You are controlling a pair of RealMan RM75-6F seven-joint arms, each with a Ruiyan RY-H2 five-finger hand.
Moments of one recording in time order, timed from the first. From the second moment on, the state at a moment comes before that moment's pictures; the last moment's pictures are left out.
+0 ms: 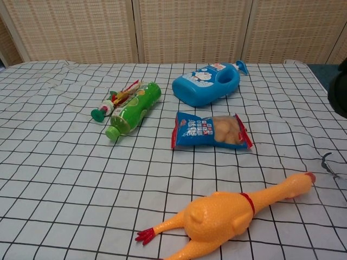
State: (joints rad) left arm -0.09 -1.11 -0.01 -1.60 1.55 1.49 0.02; right arm 0.27 -1.34 0.00 -1.44 -1.73 1.61 -0.22
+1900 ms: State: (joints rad) left arm -0.10 -1.11 -0.01 -1.61 1.54 1.47 0.03; right arm 0.28 -1.29 0.12 -1.70 -1.28 1.37 -0.72
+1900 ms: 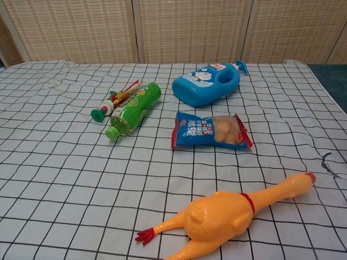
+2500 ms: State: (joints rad) left arm -0.10 -1.11 -0.01 -1.61 1.54 1.47 0.03; right arm 0.29 -1.23 0.05 -1.76 -1.42 1.29 -0.46
